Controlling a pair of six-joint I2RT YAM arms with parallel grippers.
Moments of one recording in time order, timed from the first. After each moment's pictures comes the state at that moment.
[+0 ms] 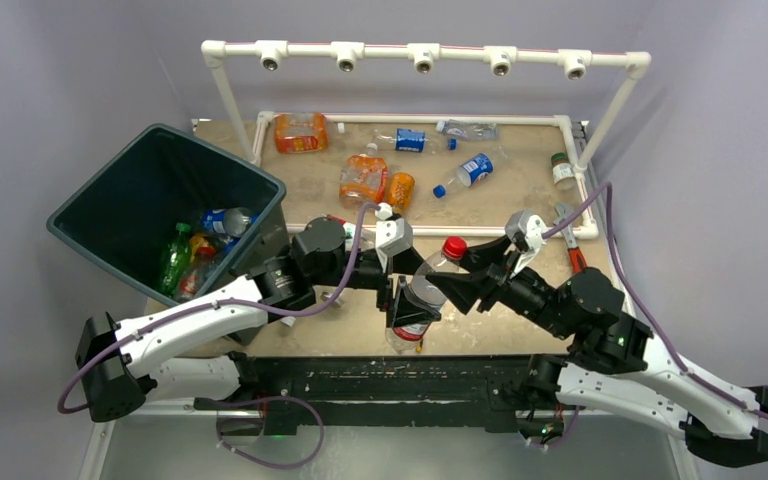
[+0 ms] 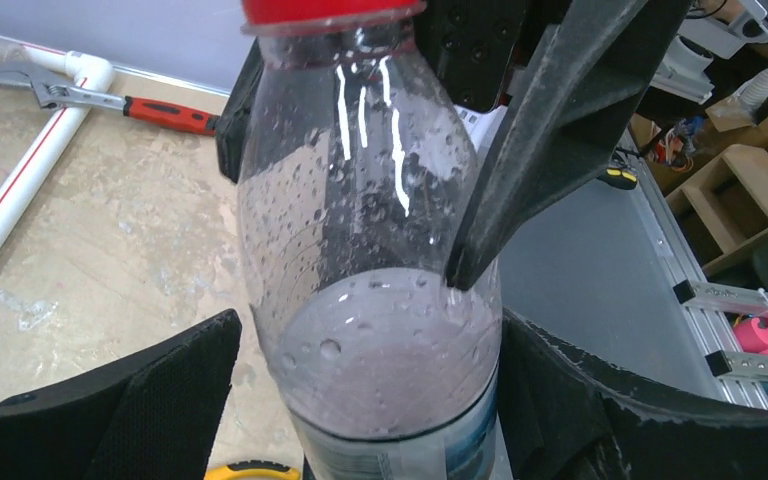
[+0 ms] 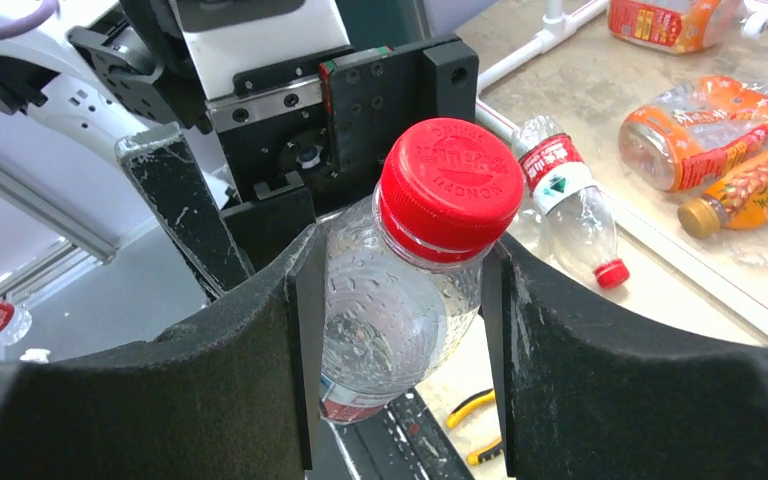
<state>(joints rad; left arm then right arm) -1.02 1.15 0.94 0.12 0.58 -0.25 1.10 0.54 0.83 -0.17 0.13 0.25</state>
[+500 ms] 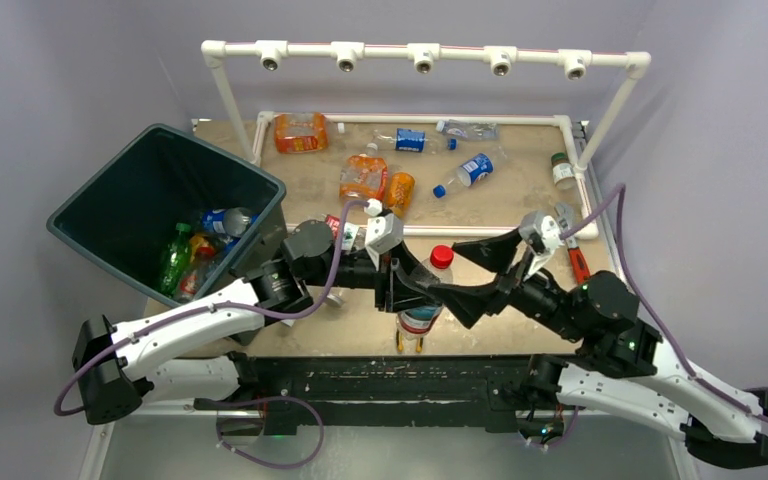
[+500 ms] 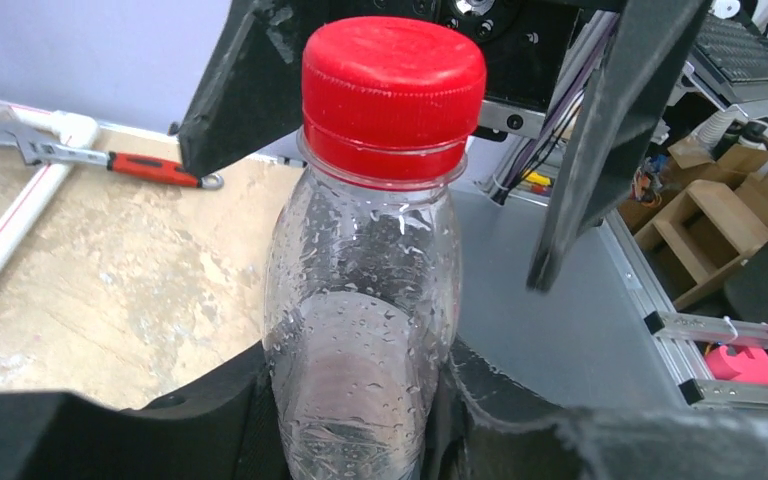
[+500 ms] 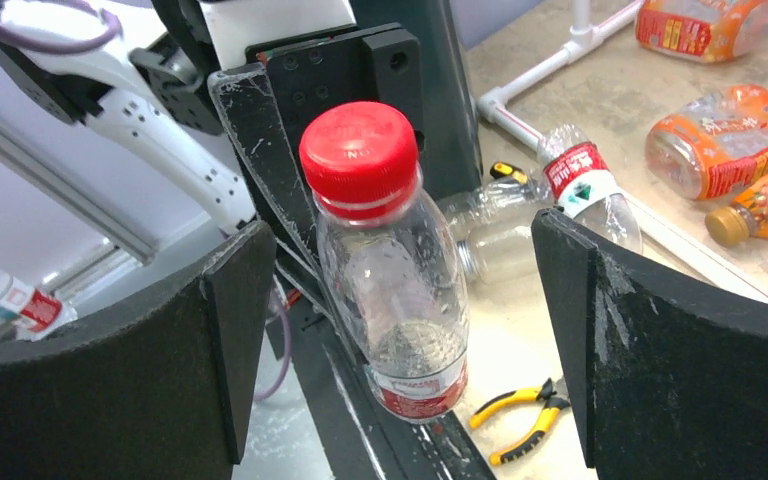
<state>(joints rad) -1.02 1.13 0.92 0.25 0.59 -0.34 1.10 0.52 0.84 -0.16 0.09 0.28</state>
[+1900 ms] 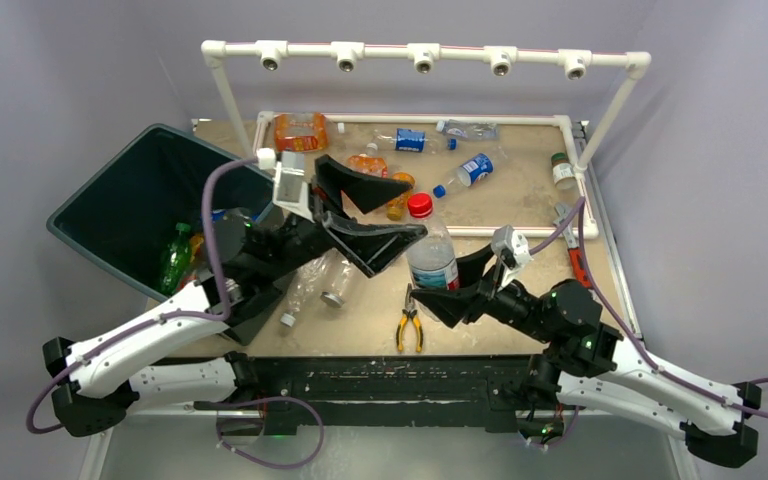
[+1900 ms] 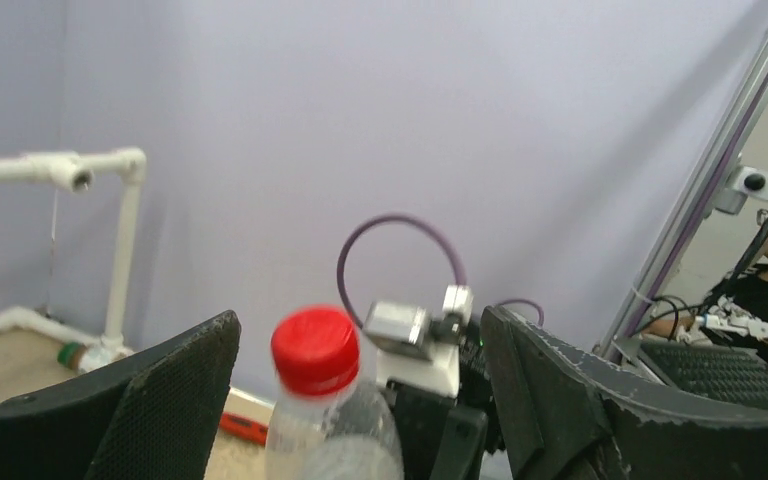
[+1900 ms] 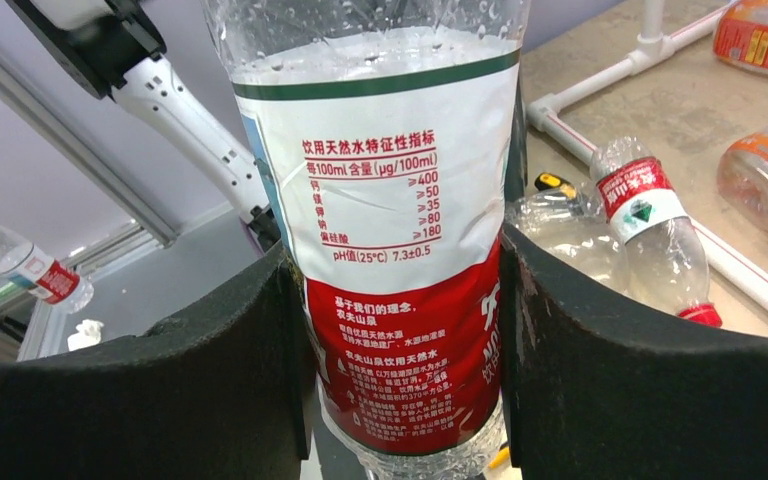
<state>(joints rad) -1.04 1.00 1.07 0.44 0.18 -0.47 1.10 0.52 0.61 0.16 -0.01 0.29</state>
